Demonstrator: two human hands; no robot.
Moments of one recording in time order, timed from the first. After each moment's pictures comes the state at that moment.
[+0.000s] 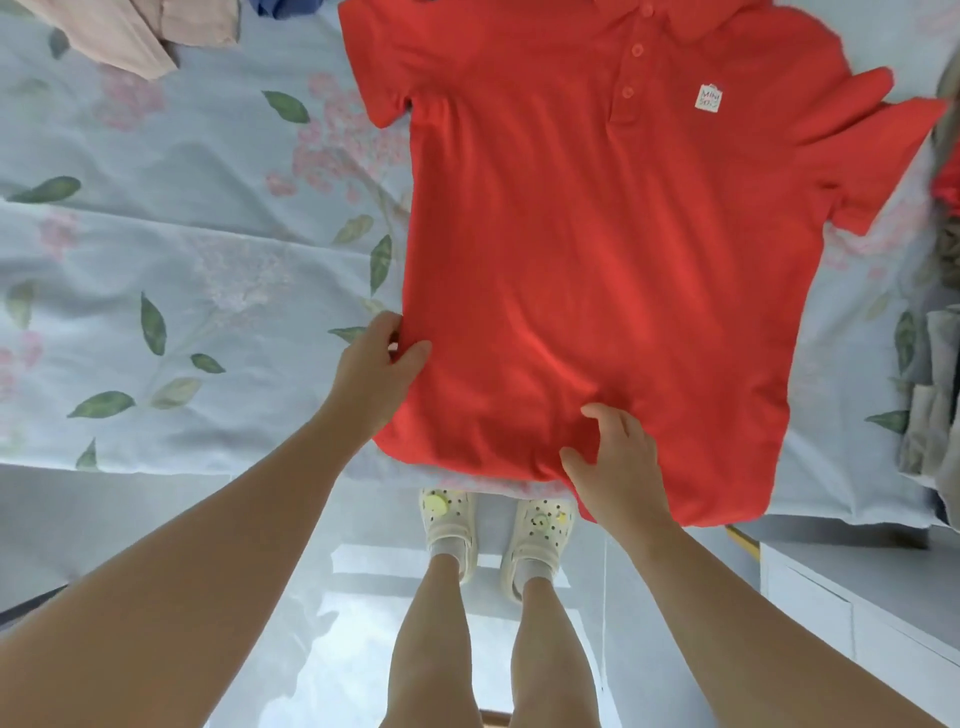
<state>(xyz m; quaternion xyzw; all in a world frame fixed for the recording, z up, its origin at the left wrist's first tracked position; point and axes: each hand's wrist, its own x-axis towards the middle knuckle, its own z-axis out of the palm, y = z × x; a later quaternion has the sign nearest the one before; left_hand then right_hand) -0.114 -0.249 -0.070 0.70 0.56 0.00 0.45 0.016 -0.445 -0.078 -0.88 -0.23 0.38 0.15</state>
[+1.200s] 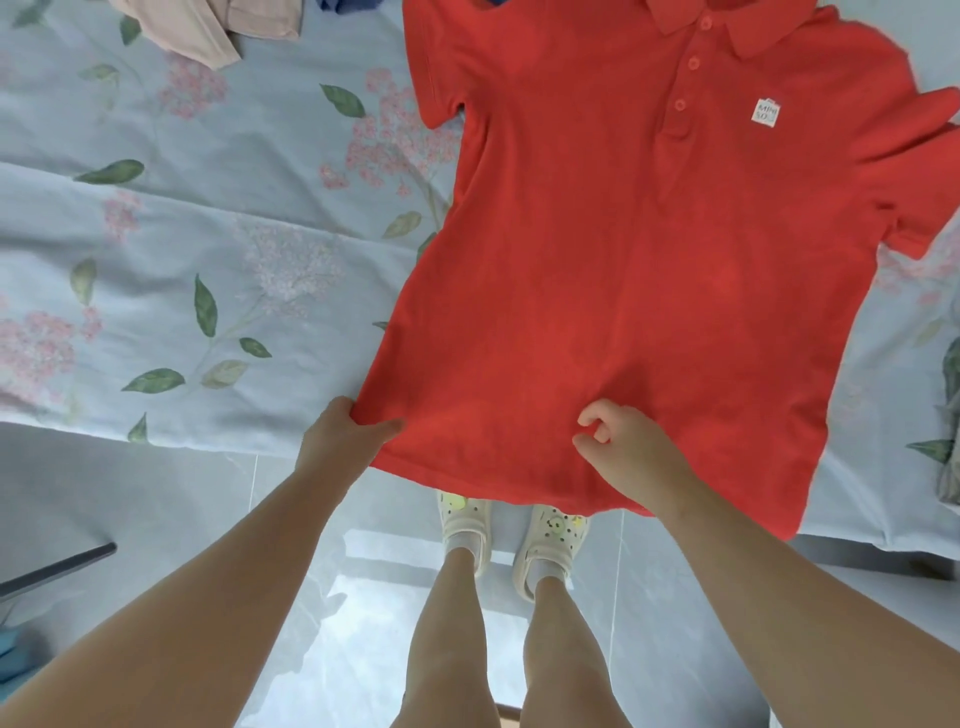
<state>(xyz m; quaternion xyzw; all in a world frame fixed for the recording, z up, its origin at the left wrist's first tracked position) -0.195 -0.261 -0.075 0.56 0.71 -0.13 0.40 0.030 -0.413 -0.073 -0.83 -0.31 0.47 0.07</state>
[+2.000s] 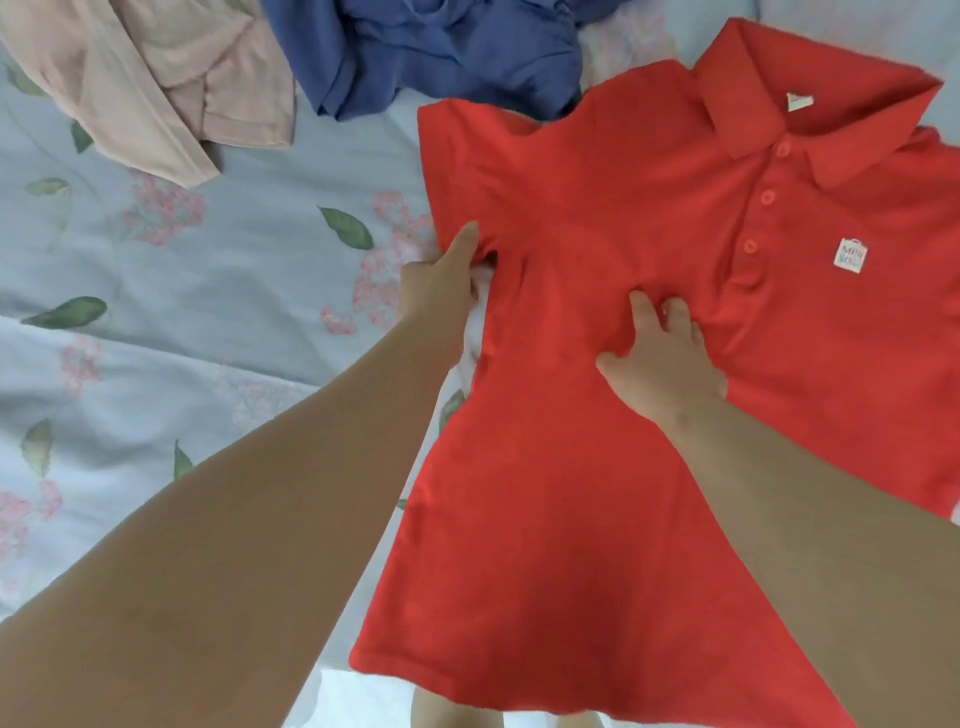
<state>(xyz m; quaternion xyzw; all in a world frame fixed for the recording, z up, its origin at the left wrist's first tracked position) 0.013 -0.049 -0.099 0.37 0.69 0.13 0.61 0.135 -0.194 -0.097 -0.89 -0.26 0.37 -0.02</state>
